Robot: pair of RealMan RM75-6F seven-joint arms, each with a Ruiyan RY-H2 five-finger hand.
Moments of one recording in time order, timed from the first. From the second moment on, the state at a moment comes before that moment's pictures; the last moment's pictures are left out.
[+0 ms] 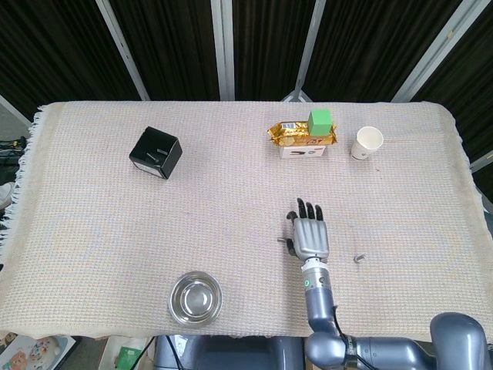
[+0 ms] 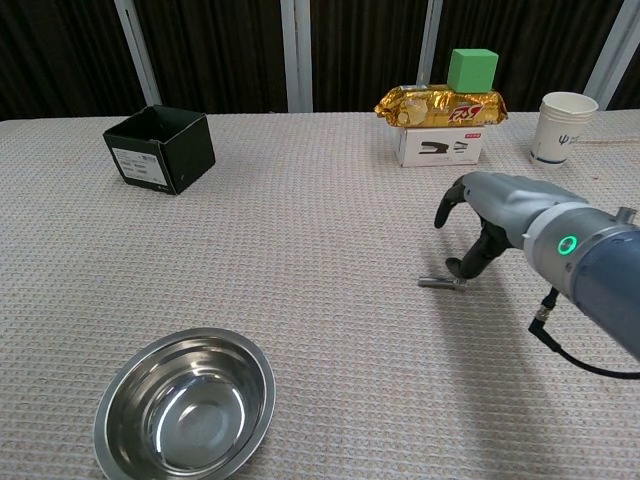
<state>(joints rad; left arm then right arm) 0.01 -1.00 -0.14 -1.68 1.30 1.52 -0.10 0.69 -1.82 0.32 -1.74 -0.60 1.46 -0.91</state>
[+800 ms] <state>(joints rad) 0.00 -1.00 -0.14 -1.68 1.30 1.51 -0.10 0.65 -1.91 0.27 -1.66 -0.63 1.45 -0.82</state>
